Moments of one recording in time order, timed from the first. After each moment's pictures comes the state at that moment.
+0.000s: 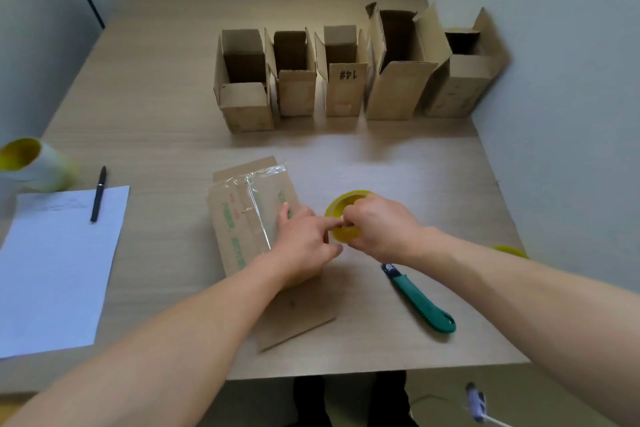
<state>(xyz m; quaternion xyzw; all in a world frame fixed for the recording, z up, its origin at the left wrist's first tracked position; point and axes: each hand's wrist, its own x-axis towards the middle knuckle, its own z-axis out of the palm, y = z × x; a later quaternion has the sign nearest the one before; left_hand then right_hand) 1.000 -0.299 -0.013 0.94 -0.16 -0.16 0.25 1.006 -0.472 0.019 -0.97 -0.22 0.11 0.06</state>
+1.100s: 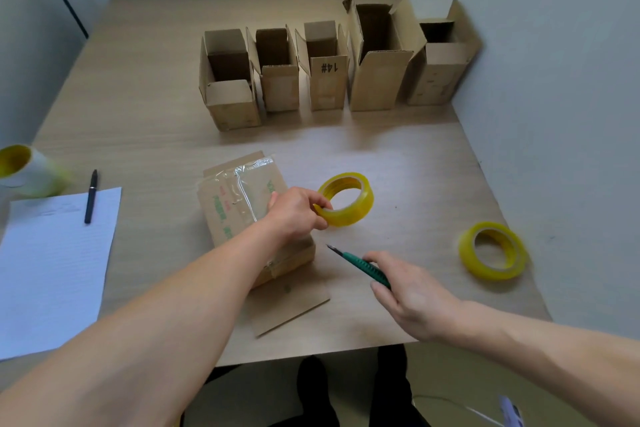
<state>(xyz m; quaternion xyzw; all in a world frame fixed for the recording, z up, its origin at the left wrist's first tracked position) 1.018 -0.306 0.006 0.91 -0.04 -0.24 0.34 0.870 -0.511 0.001 -0.93 -0.13 0.14 0.30</state>
